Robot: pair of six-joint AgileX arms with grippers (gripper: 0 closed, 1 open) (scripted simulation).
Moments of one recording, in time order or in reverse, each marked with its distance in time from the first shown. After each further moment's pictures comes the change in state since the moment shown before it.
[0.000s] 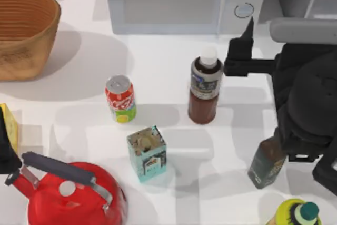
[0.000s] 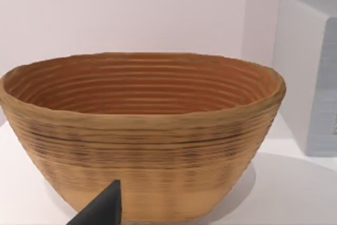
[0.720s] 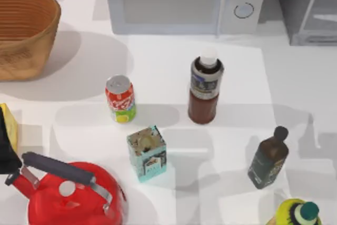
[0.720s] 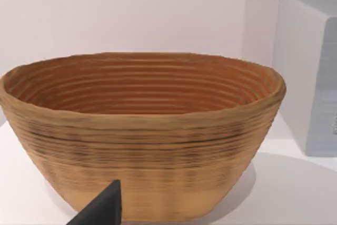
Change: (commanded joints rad) left arm 0.000 0.000 0.000 0.000 0.000 0.000; right arm -0.583 -1.187 -0.468 -0.704 -0.647 -0.010
